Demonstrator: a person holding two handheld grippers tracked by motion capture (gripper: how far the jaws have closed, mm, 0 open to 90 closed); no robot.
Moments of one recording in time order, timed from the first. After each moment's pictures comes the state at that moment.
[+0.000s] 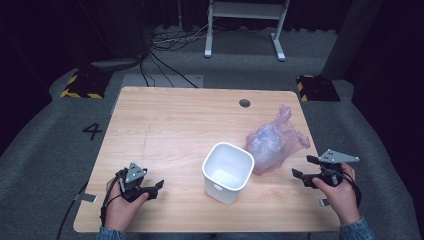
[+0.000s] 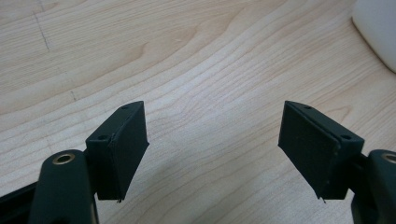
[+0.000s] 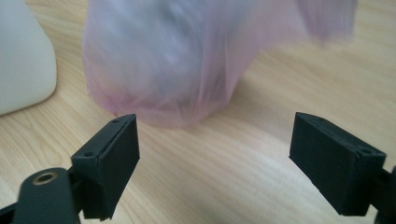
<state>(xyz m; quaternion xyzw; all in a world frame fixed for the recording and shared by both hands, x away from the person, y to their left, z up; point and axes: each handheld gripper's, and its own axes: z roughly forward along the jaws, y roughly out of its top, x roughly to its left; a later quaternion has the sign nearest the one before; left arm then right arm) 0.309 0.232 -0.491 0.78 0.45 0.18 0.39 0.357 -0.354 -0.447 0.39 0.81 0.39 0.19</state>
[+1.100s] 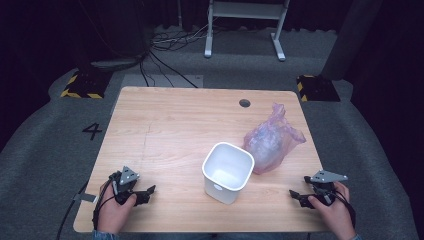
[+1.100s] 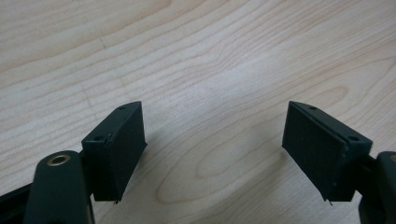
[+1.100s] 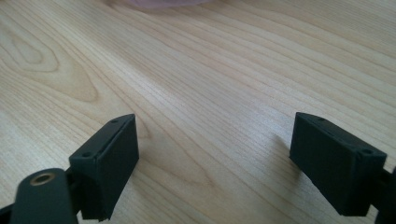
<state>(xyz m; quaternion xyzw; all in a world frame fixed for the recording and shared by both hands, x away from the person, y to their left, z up) 0.304 0.256 -0.502 0.80 0.46 0.18 0.33 0.325 -0.353 -0.500 0.41 0.83 0.33 0.17</state>
